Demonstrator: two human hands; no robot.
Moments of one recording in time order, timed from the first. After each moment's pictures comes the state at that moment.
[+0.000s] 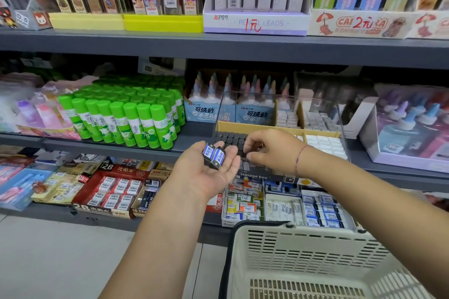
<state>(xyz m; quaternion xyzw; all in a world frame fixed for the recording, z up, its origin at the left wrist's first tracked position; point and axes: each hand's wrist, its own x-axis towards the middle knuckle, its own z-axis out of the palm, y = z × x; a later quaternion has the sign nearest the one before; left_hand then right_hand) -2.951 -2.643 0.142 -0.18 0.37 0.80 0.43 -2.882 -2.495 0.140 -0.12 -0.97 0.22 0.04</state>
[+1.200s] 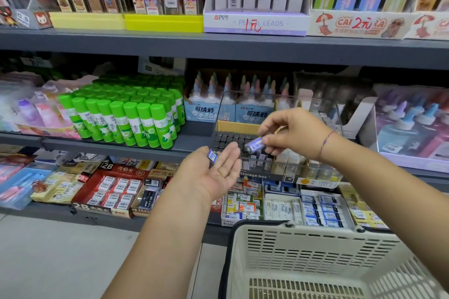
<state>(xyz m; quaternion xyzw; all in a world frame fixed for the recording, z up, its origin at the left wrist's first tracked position) -2.941 -2.643 0.145 -0.18 0.38 0.79 0.44 -2.863 -2.481 0.168 -0.16 -0.88 0.43 0.10</state>
